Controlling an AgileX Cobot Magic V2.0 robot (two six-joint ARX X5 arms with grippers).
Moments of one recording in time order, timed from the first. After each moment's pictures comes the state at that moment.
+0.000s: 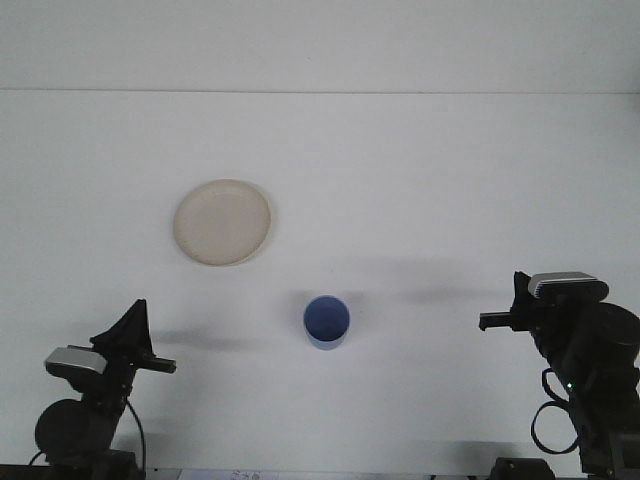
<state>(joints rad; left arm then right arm) -0.11 0.04 0.19 0.05 0.03 -0.14 -0.04 0.68 0.87 -0.61 -0.15 0.03</state>
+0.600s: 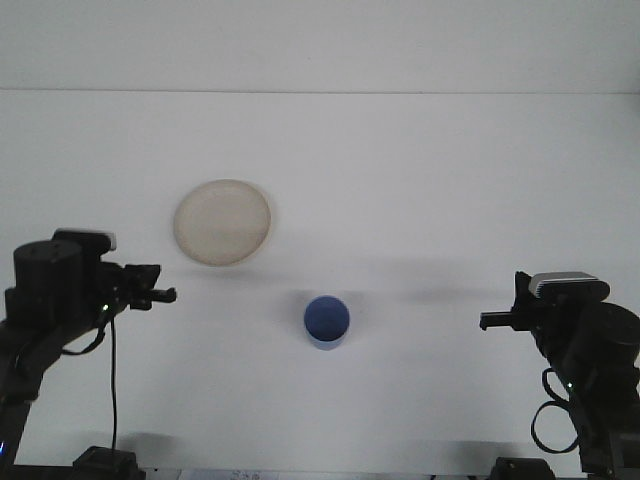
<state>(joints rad) -0.13 0.98 1.27 -0.87 0.21 -0.11 -0.04 0.68 0.87 -0.61 -0.15 0.04</state>
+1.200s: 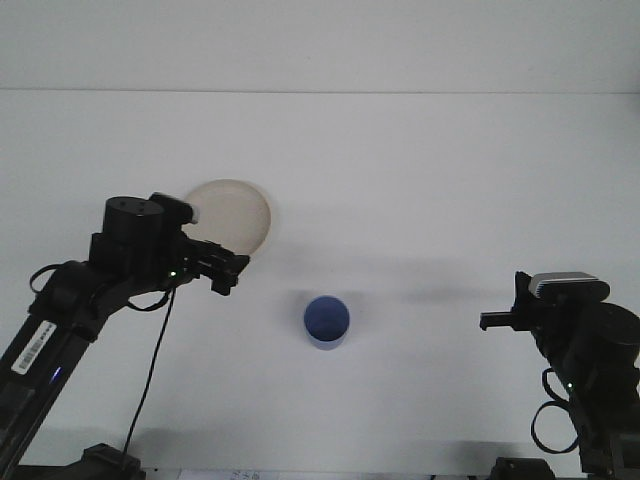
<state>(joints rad) -0.35 1.23 1.33 -0.71 0.34 -0.09 -0.04 0.68 0.87 -0.61 -0.15 0.04</state>
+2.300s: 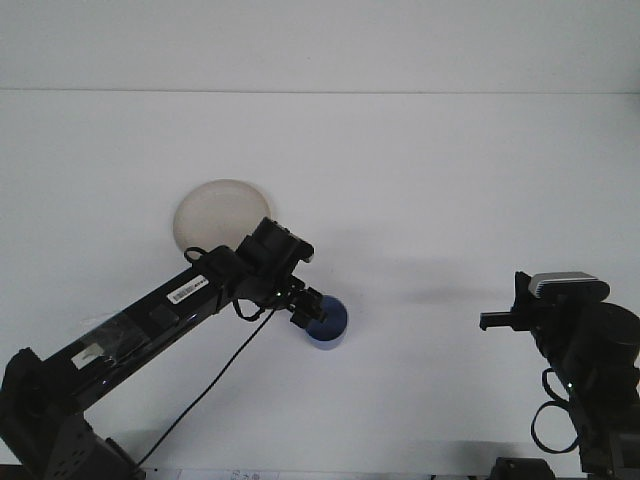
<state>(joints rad) -0.67 1.66 1.33 -0.63 0.30 -0.11 -0.04 0.68 0.87 -0.61 -0.15 0.04</state>
